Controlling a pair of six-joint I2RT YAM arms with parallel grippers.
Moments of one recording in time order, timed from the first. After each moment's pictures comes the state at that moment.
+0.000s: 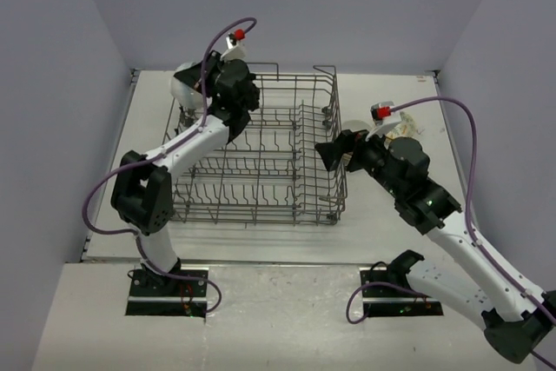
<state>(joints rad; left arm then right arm) -0.54 1.81 1.47 0.55 -1.49 1.29 0.61 0.82 0.87 -0.22 0.07 0.39</state>
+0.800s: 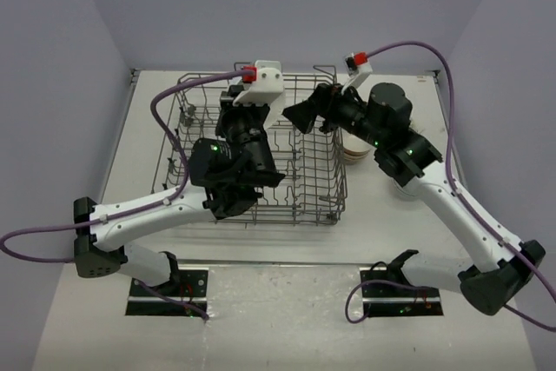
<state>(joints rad) -1.23 1.42 1.50 0.83 -1.52 1.23 0.60 1.15 1.29 -0.18 -0.24 0.54</state>
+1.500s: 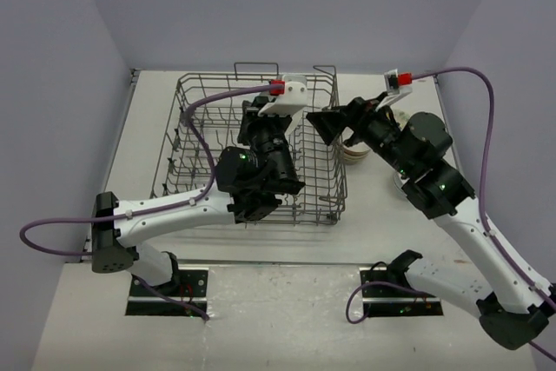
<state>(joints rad) -1.29 1.50 1.46 0.96 -1.53 1.23 0.62 0.93 1.15 -0.17 -0.08 0.56</state>
